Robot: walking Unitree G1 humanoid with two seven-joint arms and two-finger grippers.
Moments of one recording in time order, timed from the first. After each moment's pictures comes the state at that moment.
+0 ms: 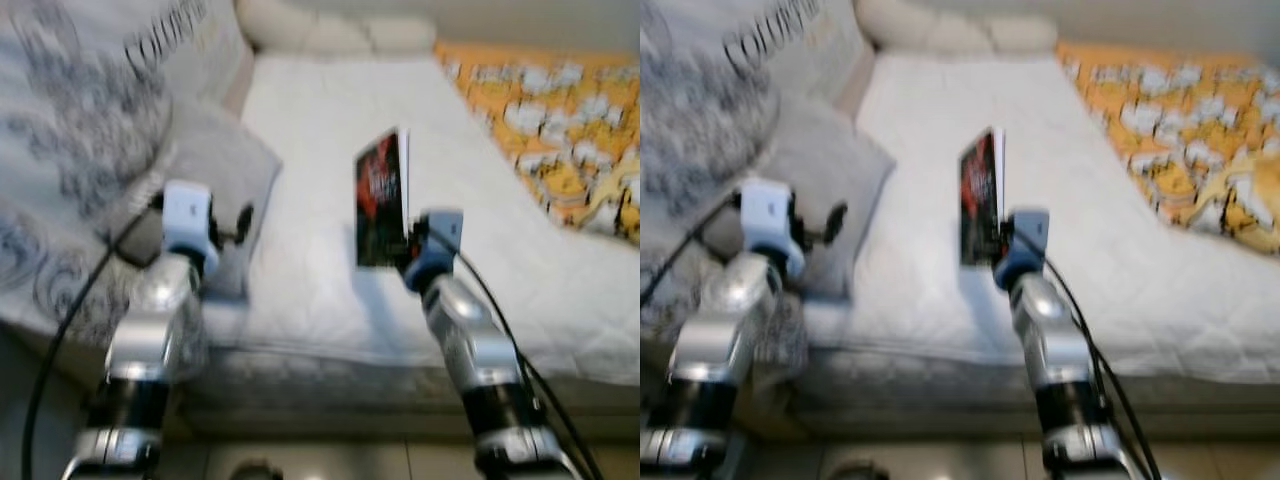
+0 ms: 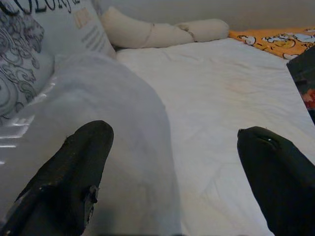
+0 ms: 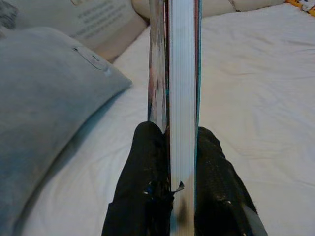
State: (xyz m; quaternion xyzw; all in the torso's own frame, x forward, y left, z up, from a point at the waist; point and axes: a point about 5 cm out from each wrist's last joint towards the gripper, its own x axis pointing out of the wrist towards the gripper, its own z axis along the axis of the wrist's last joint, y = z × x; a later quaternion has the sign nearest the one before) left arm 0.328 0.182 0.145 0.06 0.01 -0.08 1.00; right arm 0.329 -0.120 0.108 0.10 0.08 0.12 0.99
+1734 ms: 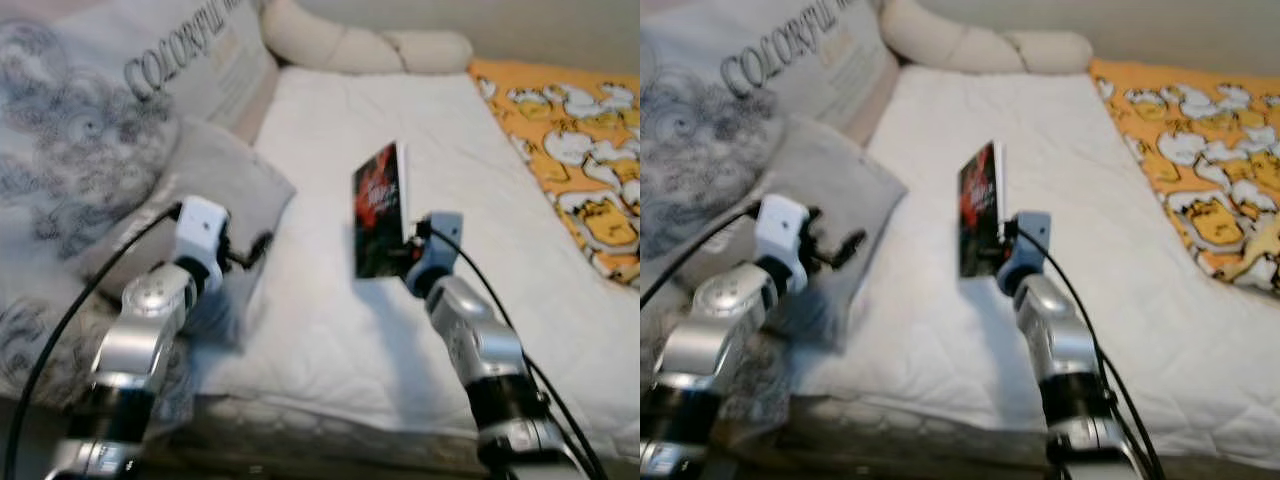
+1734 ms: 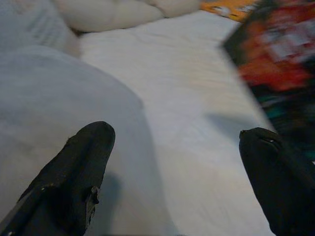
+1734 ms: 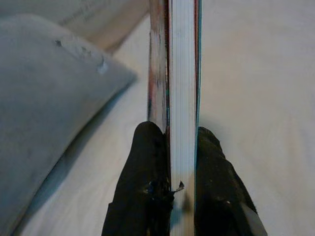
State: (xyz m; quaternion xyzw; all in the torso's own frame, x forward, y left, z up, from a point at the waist) left arm 0.312 0.175 0.138 0.10 0.07 -0.23 0.97; right arm 0.335 -0.125 0.094 0.15 0.16 0.12 0.97
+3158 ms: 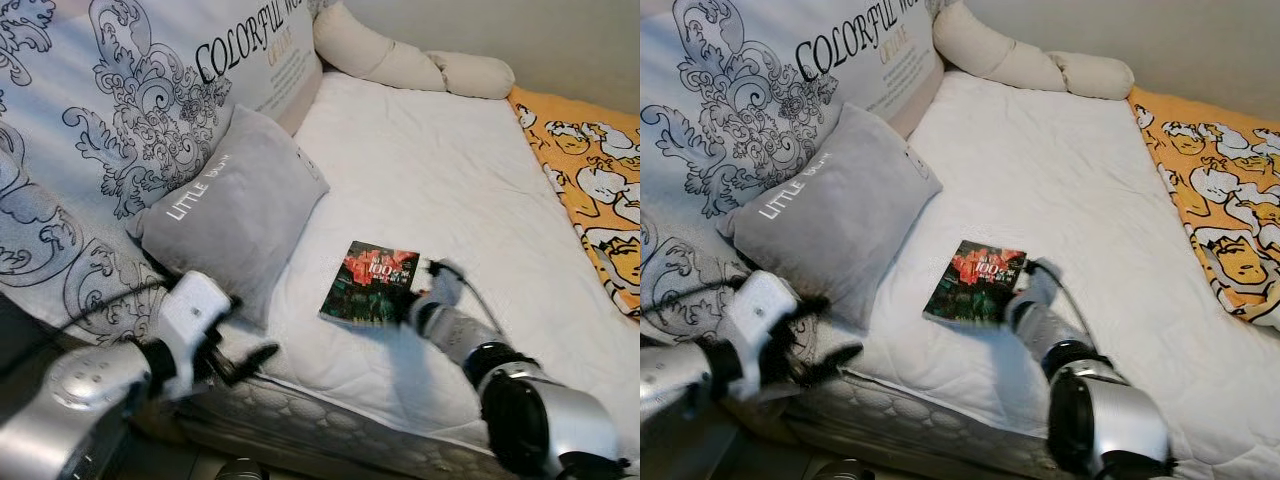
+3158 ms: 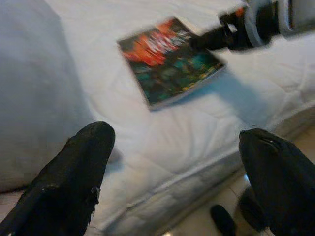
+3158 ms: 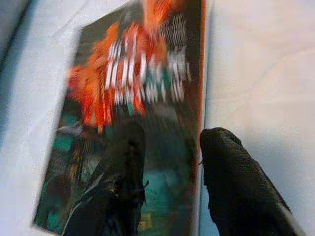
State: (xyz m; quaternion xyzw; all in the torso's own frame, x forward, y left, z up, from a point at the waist) left arm 0.199 0.170 0.144 0.12 0.23 -0.38 0.89; right arm 0.330 -0.158 0.024 0.25 0.34 -0.03 0.90
